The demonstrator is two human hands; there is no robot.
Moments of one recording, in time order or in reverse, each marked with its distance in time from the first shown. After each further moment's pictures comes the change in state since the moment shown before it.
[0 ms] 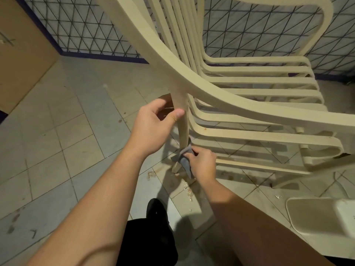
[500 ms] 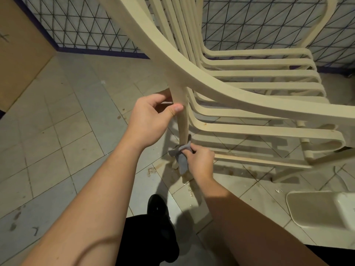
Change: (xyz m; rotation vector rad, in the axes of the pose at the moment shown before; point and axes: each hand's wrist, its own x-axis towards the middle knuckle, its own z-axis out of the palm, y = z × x) left_hand 0.010 -0.011 -0.003 -0.032 -0.026 -0.002; right_hand -0.005 0.006 0.015 -0.018 0.062 -0.025
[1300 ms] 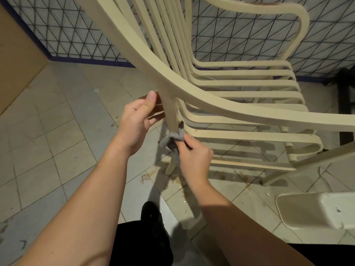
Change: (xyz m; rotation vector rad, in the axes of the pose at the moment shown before) left_hand 0.003 0.005 -0.007 -0.594 -0.090 -0.118; right_hand -0.026 -0.055 -0.034 0.283 0.244 -0.367
